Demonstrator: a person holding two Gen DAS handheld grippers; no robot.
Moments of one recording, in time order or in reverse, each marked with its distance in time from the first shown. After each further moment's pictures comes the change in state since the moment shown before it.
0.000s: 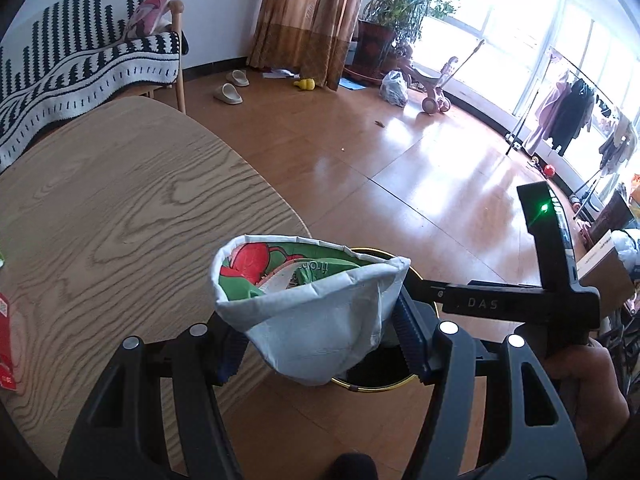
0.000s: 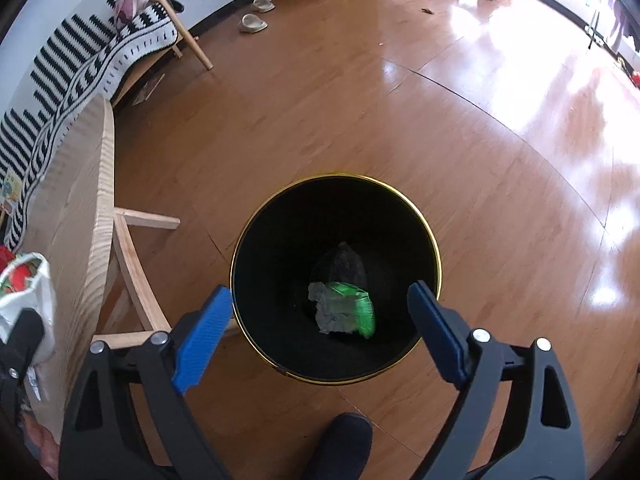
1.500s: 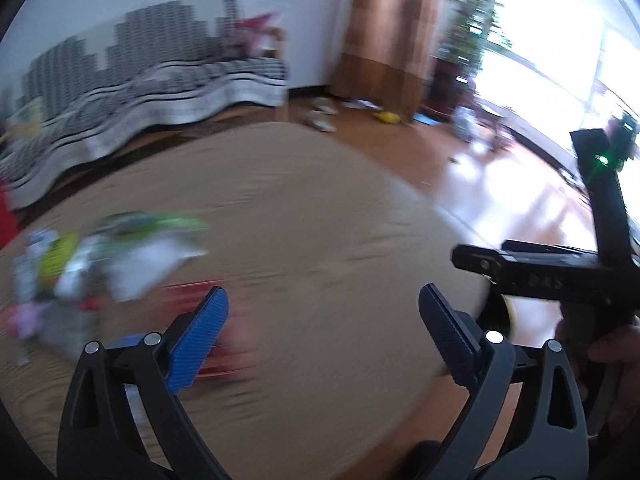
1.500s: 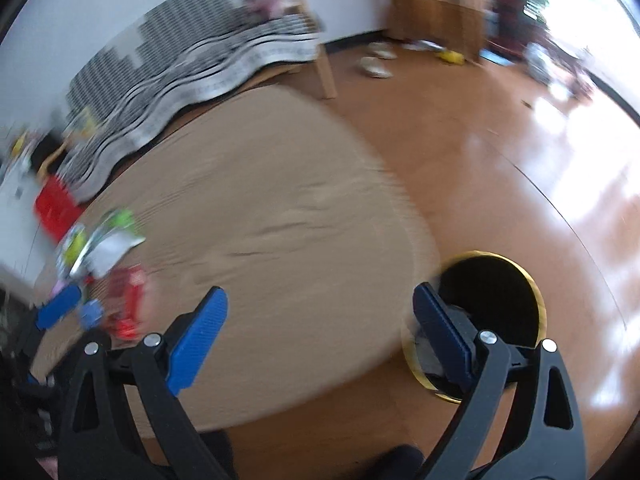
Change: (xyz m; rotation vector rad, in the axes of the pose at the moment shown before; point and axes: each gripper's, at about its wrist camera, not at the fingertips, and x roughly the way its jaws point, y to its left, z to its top) left arm -0.157 0.169 -0.026 -0.115 -0.108 0.263; right arm -0.068 0.275 -0.050 -0.402 -0.145 0.178
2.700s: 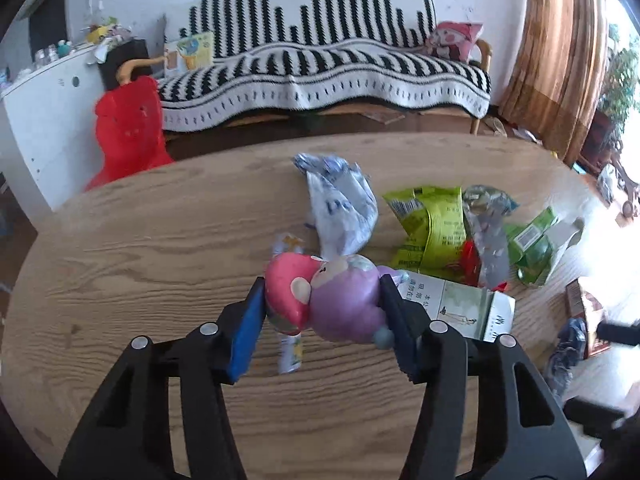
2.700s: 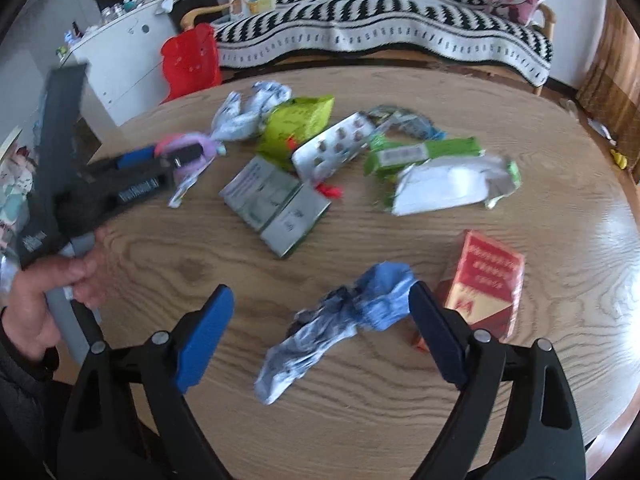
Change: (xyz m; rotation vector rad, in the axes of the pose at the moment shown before) left arm -0.047 0.300 -0.048 -0.282 0.006 0.423; right arm 0.070 0.297 -0.054 -0.499 0.173 0.250
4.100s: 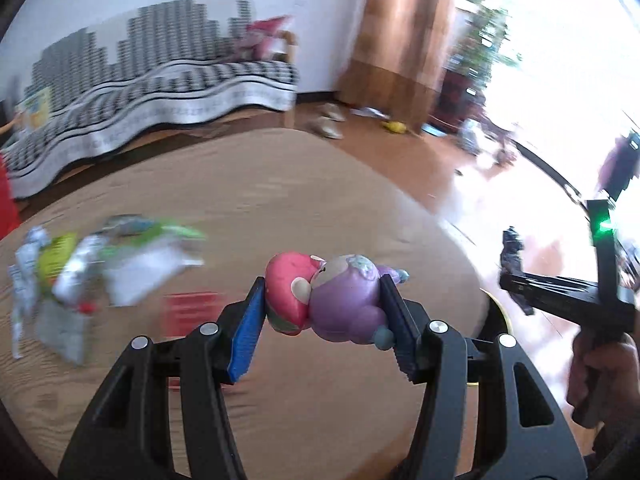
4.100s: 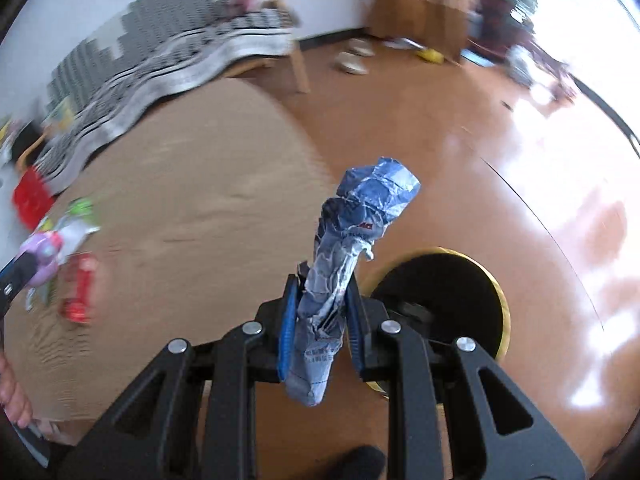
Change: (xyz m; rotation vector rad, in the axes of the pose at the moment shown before) left arm -0.078 -0.341 -0.036 0.279 -0.006 -0.481; right arm -0.163 -0.374 -0.196 0.638 -0.121 -0.390
